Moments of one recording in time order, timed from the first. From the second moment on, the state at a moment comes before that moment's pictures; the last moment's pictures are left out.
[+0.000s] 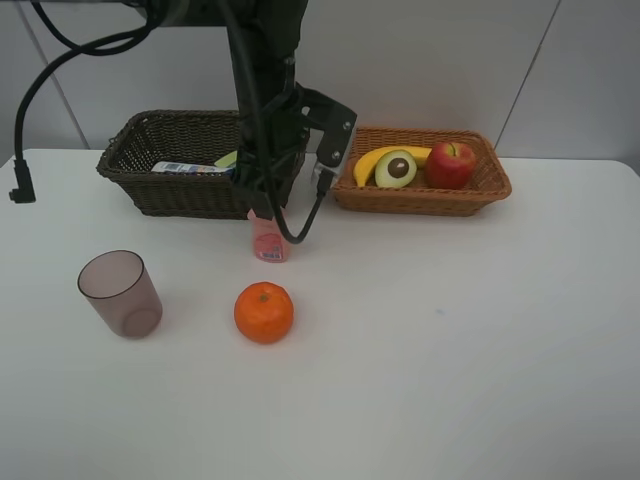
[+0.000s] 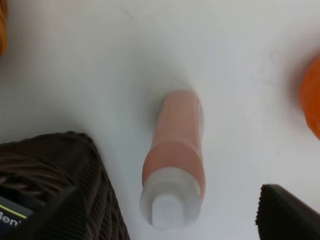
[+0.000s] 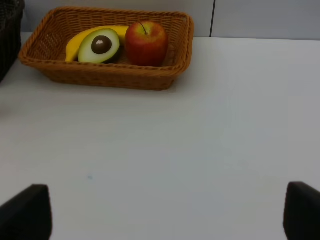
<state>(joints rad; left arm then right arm) -0.64 2.18 -1.84 0.03 1.21 1.13 0.08 0.00 -0.52 -0.03 1.05 -0.04</state>
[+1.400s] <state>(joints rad) -0.64 2.34 -1.83 0.05 1.21 1.12 0.08 0.00 -0.52 -0.03 1.05 -0.04</state>
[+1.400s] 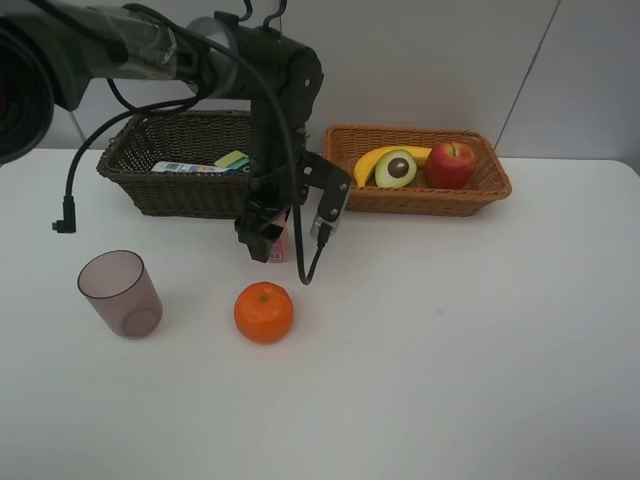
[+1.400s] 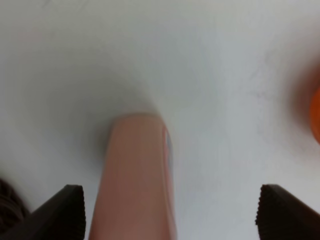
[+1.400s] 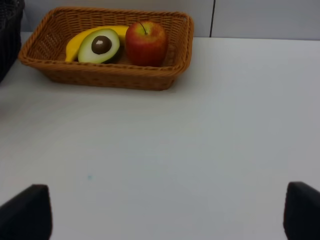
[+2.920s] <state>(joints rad) -0.64 2.29 -1.84 0.07 1.21 1.03 0.08 0.00 -0.52 -0.03 1.05 -0.04</state>
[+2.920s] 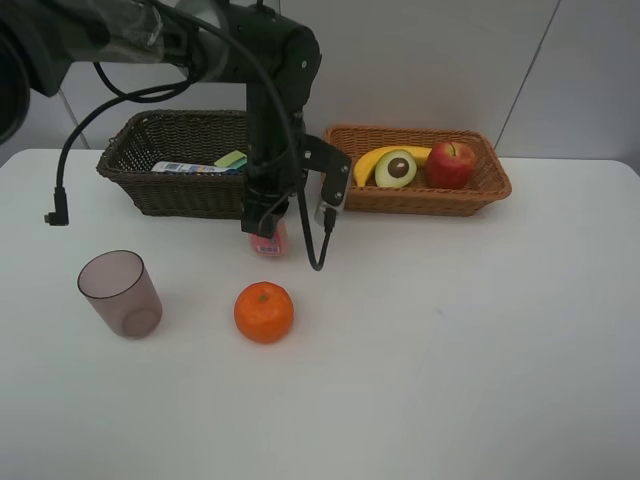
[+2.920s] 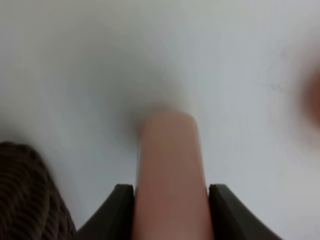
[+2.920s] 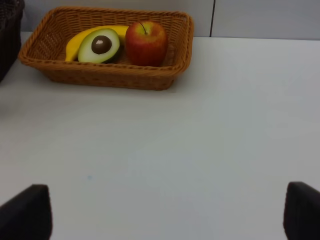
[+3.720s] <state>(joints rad) -0.63 2.11 -1.84 -0.04 1.21 0.87 0.08 0.00 -0.52 -0.03 1.05 -0.04</state>
